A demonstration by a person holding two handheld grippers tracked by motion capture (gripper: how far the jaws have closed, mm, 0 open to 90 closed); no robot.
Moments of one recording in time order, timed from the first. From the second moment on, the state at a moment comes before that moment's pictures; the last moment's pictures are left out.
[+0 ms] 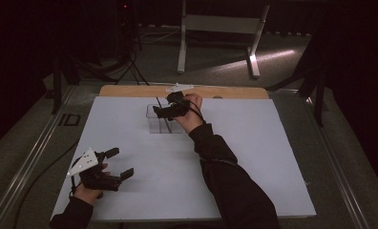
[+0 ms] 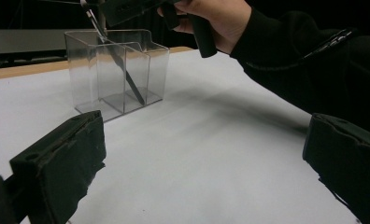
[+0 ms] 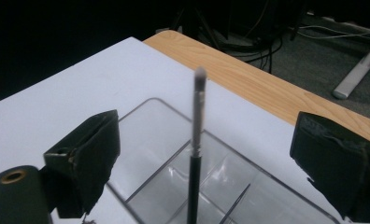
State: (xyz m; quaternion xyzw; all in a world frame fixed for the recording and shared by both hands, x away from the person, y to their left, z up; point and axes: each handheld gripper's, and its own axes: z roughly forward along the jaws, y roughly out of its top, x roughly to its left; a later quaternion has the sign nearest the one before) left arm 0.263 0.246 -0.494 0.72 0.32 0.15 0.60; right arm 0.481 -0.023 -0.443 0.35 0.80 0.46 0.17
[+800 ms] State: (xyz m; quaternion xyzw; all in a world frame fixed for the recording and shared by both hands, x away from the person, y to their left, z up) left arm 0.263 0.244 -0.495 0.73 0.31 0.15 0.59; right arm 0.464 -0.071 -0.413 0.38 0.81 0.44 0.10
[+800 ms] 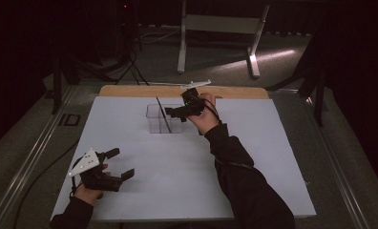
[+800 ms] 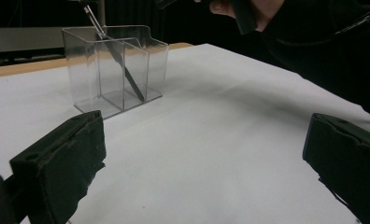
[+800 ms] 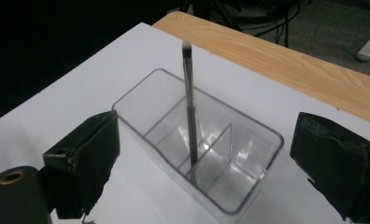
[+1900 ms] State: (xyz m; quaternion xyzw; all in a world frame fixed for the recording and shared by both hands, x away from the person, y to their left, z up) left arm 0.264 0.241 -0.497 0.73 0.32 0.15 0.58; right arm 0.421 -0.143 -0.422 0.35 0.84 0.41 0.11
